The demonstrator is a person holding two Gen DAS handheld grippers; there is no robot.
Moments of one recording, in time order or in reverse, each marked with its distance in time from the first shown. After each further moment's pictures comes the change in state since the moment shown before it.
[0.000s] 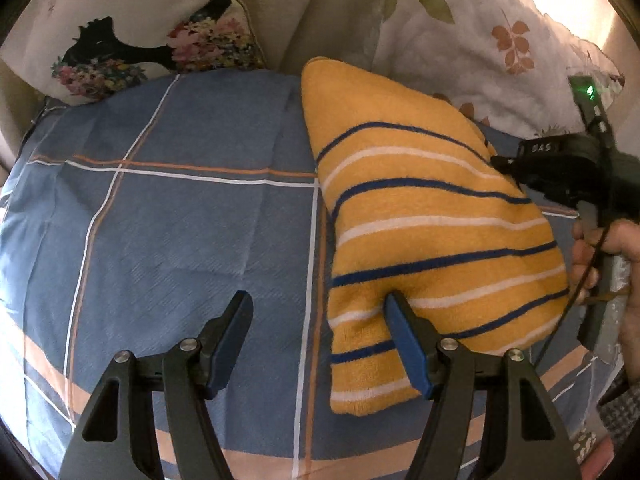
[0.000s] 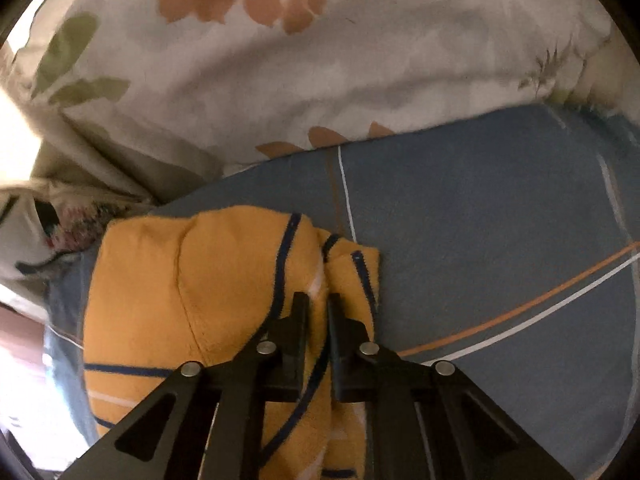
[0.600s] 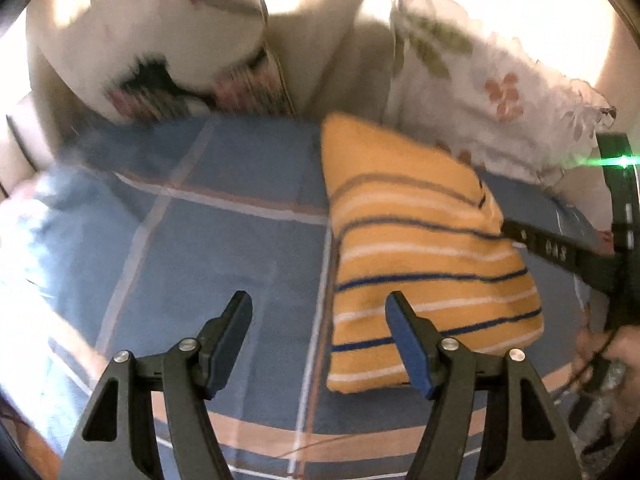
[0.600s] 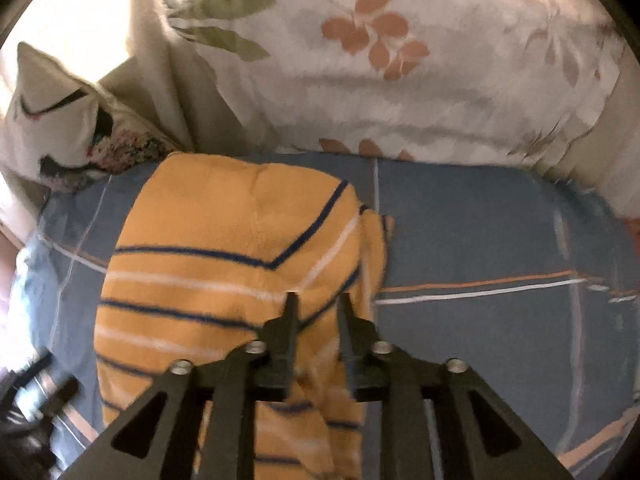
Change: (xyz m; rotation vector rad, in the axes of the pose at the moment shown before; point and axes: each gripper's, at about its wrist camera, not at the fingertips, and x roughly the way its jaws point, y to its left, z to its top) left arm -0.066 0.002 -0.014 -0.047 -0.198 0.083; right arm -0.072 0.038 -0.069 -0.309 -0.104 -0.098
